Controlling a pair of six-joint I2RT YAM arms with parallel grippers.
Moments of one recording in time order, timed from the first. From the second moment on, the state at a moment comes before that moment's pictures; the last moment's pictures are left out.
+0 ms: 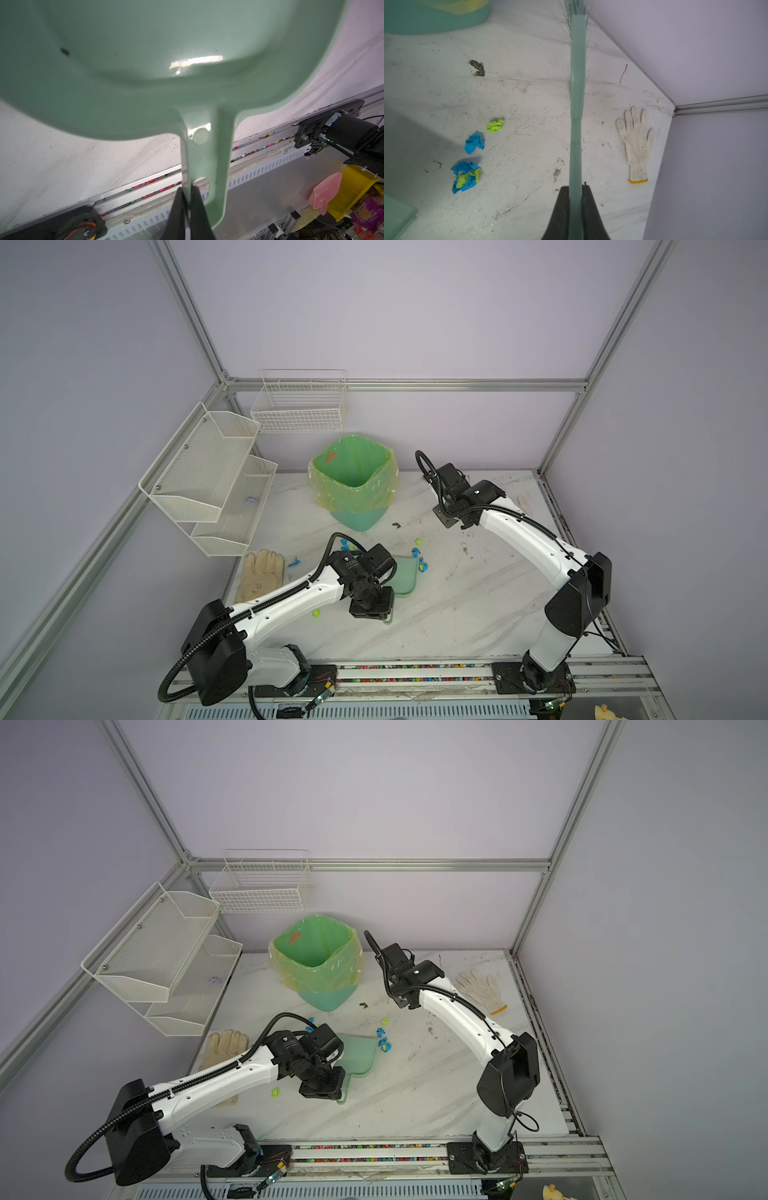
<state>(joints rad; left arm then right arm) -0.84 1.33 1.00 -1.02 0.29 -0.75 0.66 1.75 1.71 -0.99 0.48 -0.13</state>
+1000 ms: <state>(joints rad) -0.89 1.52 1.00 -1.03 0.35 -0.69 0.76 1.76 1.54 -0.95 0.57 -0.38</state>
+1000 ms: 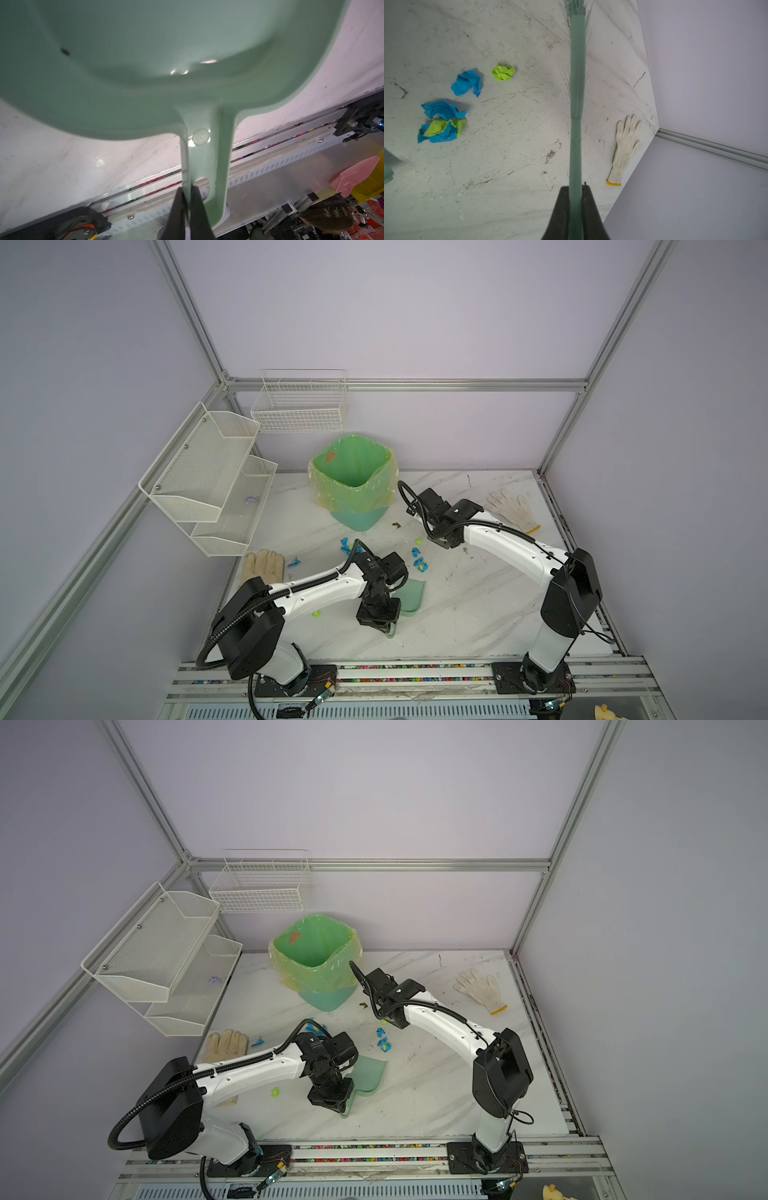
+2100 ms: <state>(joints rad) -0.87 1.71 1.17 -1.08 0.31 -0.62 0.88 1.78 1.46 -0.96 0.50 -0.31</state>
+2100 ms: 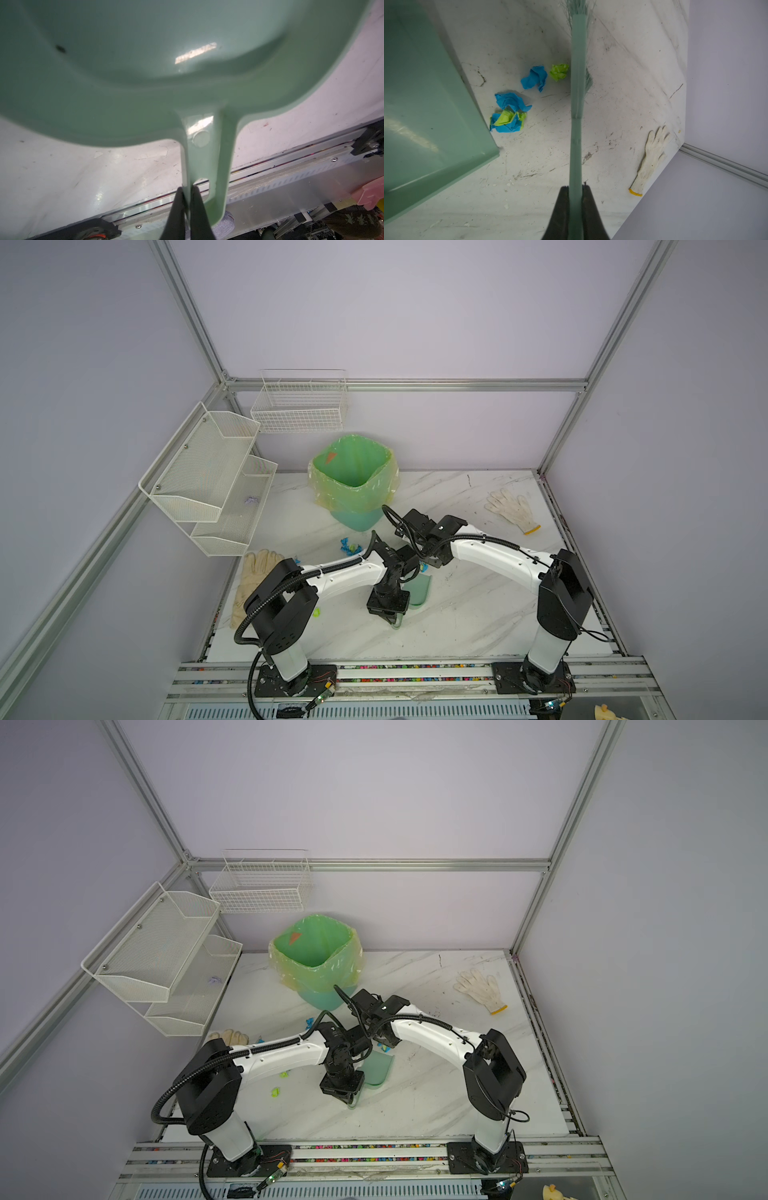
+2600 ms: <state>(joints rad) -0.83 1.73 1.19 -1.09 0.33 -0.57 0.91 1.75 1.46 -1.04 0.30 -0.14</state>
